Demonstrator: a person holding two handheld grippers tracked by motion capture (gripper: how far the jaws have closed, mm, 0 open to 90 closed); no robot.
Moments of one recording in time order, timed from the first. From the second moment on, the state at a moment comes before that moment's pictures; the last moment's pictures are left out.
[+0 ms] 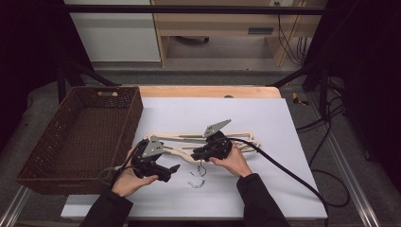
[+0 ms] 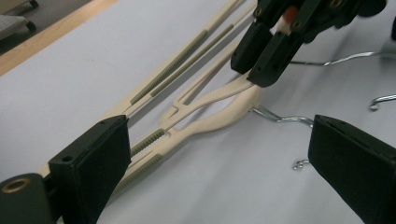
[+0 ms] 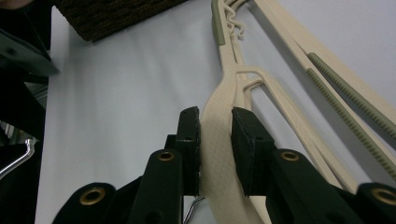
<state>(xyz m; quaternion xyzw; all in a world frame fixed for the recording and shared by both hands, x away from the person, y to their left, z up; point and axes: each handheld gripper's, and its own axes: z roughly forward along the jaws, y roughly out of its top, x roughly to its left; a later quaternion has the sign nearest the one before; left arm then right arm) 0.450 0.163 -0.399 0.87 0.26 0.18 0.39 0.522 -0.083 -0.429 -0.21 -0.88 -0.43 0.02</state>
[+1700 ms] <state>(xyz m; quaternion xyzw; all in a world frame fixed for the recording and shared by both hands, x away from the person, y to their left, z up) 0.490 0.112 -0.446 0.92 0.11 0.29 0.26 0.518 -0.089 -0.420 -0.20 -0.88 -0.43 0.02</state>
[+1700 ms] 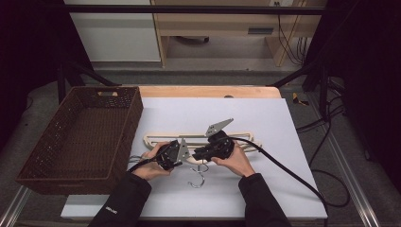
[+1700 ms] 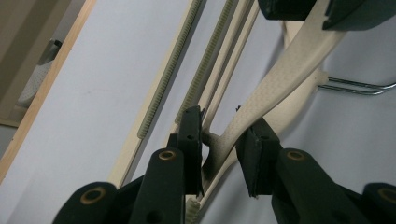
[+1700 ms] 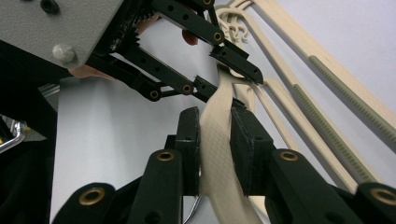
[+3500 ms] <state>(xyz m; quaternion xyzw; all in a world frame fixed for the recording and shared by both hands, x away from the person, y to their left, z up) 0.493 0.139 -0.346 0.85 0.26 0.22 0.40 0.428 -0.247 -0.393 -0.38 -0.73 -0.53 -0.21</state>
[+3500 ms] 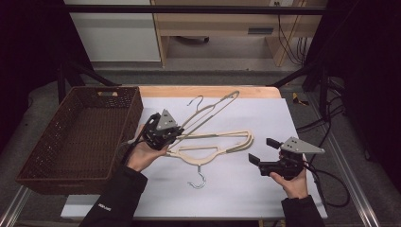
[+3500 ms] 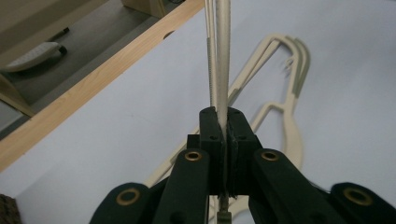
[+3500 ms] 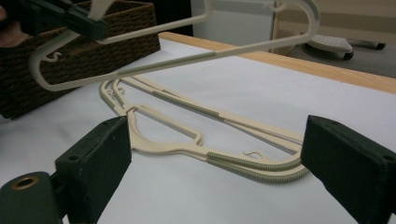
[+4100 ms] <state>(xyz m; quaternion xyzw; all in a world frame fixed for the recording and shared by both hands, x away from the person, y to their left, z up) 0.436 0.211 -0.275 0.81 0.29 0.22 0.46 0.422 -0.249 -0.390 -0.38 -0.71 -0.54 -0.23</state>
